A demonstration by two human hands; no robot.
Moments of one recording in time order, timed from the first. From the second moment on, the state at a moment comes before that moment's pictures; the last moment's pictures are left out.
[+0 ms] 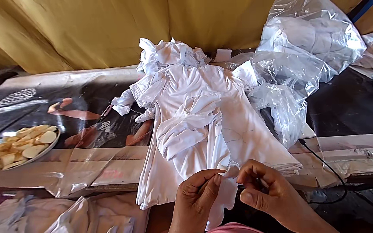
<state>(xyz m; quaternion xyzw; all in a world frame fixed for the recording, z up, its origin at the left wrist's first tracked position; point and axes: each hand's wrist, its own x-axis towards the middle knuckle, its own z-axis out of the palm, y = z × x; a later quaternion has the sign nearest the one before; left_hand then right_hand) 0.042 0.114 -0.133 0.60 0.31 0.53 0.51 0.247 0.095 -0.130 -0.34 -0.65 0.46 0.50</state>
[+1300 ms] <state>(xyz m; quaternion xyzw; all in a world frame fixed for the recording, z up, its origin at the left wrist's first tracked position) 0.003 0.159 -0.159 0.81 0.42 0.35 0.21 0.417 0.125 -0.125 -0.62 -0.73 -0.09 0.28</state>
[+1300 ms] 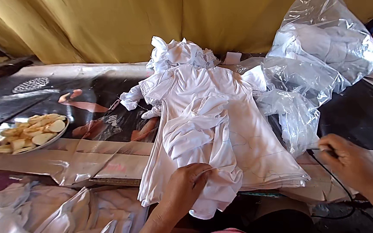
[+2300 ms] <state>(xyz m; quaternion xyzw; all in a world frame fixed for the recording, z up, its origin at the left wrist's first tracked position) 0.046 0.110 -0.190 0.74 0.47 0.44 0.21 0.288 0.145 -0.141 -0.59 -0.48 0.41 0.50</state>
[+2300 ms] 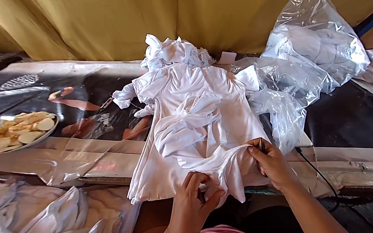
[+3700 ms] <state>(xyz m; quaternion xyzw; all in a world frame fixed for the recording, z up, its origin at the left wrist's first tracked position) 0.026 0.121 -0.141 0.57 0.36 0.47 0.57 0.276 0.133 -0.131 -0.41 -0.55 0.50 0.53</state>
